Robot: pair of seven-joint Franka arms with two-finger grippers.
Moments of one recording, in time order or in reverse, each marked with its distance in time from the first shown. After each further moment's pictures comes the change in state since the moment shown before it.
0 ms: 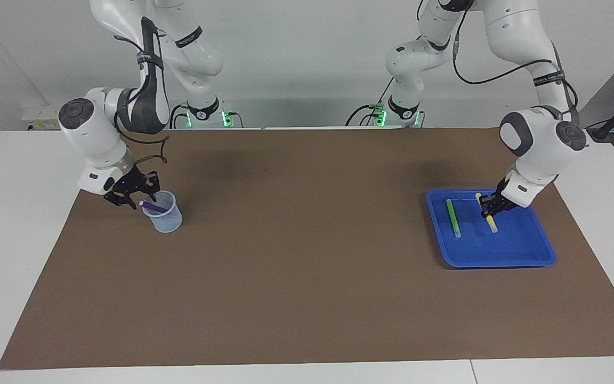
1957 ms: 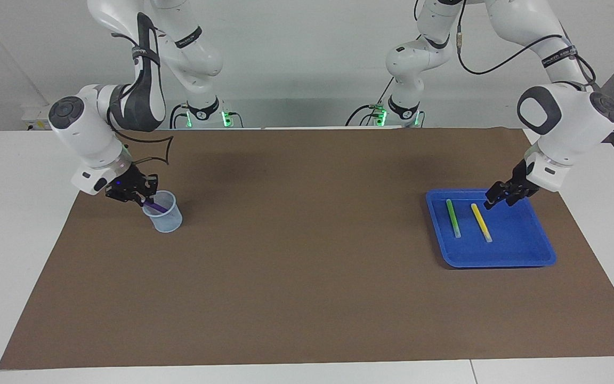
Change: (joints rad) left arm 0.000 -0.148 -0.019 0.125 -0.173 -0.222 -0.175; right arm 0.000 0.018 0.006 0.082 0.048 -0.102 0.102
